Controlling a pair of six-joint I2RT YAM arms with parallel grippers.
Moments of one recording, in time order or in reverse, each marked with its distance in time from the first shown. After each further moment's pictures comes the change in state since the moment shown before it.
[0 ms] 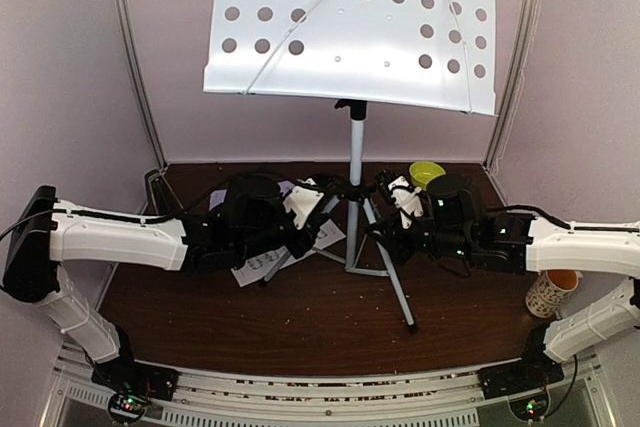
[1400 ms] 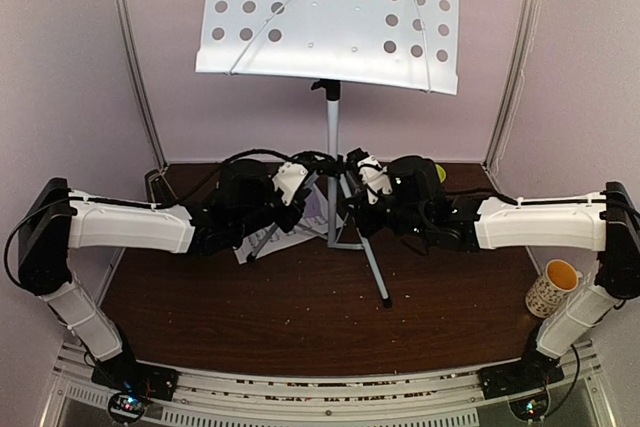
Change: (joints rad) left arm 0.164 0.076 0.020 0.108 -0.010 0.082; right arm -0.036 0.299 0.205 0.140 0.069 -0.023
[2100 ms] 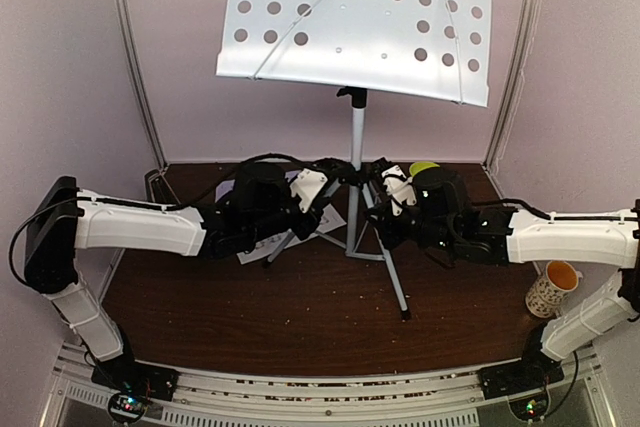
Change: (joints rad) left arm -0.074 0.044 0.063 -0.027 0.056 -0.010; right arm 0.008 -0.185 -0.146 -0.068 0.050 0.019
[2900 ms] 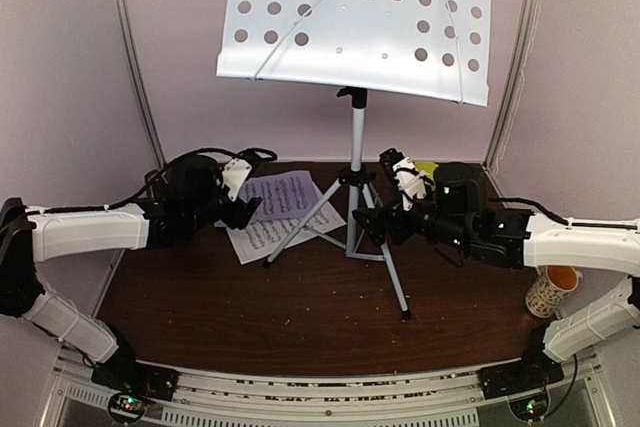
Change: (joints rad) left arm 0.285 -0.277 -0.226 -0.166 -0.010 0.018; right arm 0.000 -0.094 -0.039 0.066 -0.035 -0.078
